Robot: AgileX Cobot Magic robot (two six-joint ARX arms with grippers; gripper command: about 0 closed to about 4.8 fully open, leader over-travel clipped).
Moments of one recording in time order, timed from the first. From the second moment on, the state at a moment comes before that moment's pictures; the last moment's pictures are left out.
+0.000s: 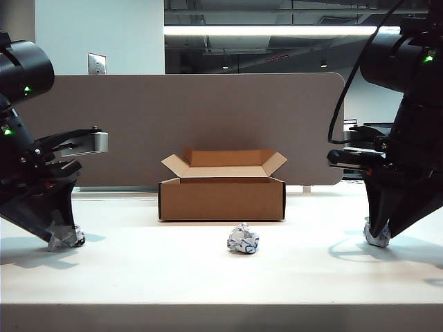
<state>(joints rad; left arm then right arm) -0.25 1.50 0.76 -0.29 0.20 0.23 0.31 1.53 0.85 -0.42 0.02 0.25</state>
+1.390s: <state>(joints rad) -0.25 1.50 0.84 -0.32 0.20 0.22 0.31 1.53 0.85 -0.42 0.03 0.24</state>
